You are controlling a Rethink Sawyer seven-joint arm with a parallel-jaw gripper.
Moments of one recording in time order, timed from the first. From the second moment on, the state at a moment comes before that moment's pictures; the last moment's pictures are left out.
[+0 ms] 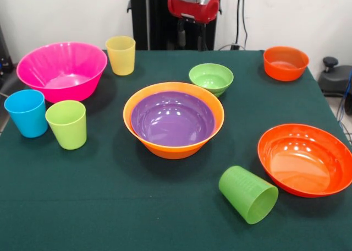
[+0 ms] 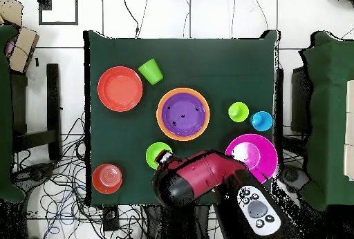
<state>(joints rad) -0.60 -0.87 0.47 2.16 -0.76 0.34 2.92</state>
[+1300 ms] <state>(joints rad) -0.05 -0.53 0.05 1.91 -0.78 -0.02 2.93</state>
